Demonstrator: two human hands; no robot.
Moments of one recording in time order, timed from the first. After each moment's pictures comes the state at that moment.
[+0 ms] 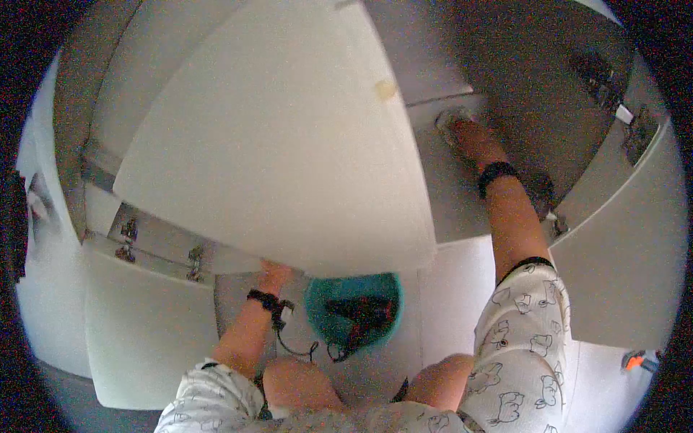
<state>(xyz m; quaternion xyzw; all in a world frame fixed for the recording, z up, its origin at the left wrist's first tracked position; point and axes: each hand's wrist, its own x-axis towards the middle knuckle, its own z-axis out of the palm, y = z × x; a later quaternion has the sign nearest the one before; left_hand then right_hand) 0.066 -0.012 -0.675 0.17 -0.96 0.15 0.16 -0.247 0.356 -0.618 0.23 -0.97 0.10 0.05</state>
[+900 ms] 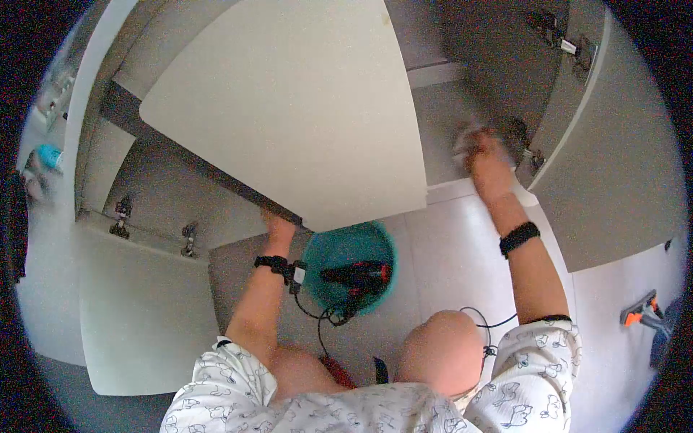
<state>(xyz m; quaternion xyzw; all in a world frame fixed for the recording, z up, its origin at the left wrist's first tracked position) 0.055 0.009 -0.663 0.09 -0.94 -0.10 0.31 -0.097 0.414 -0.645 0.24 -0.94 0.16 0.19</state>
